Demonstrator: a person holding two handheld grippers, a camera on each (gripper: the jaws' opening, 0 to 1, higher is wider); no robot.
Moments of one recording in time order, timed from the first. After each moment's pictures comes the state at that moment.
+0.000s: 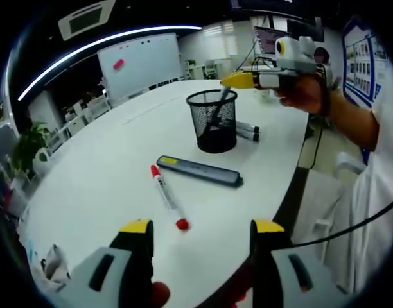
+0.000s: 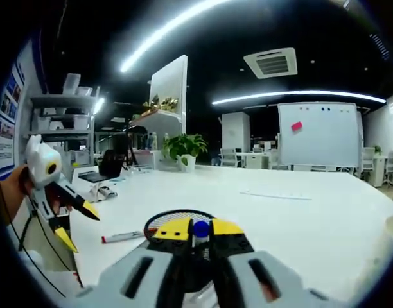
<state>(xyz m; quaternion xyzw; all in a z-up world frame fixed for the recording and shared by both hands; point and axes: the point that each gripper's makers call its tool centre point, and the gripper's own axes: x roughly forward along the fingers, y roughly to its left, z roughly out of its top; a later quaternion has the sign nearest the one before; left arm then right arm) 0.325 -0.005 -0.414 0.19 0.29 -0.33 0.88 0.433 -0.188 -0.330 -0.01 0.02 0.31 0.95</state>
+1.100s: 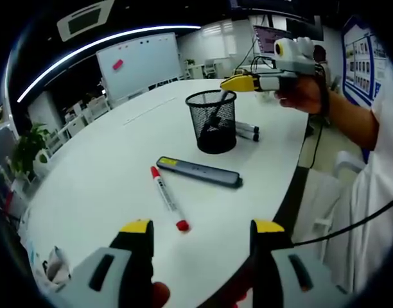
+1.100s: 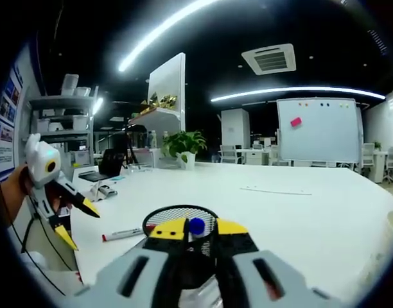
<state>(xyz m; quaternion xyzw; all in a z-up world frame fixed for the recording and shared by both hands) 0.328 -0.006 -0.414 0.20 0.29 -0.33 0.88 0.431 -0.187 -0.335 0.00 0.03 0.31 0.95</state>
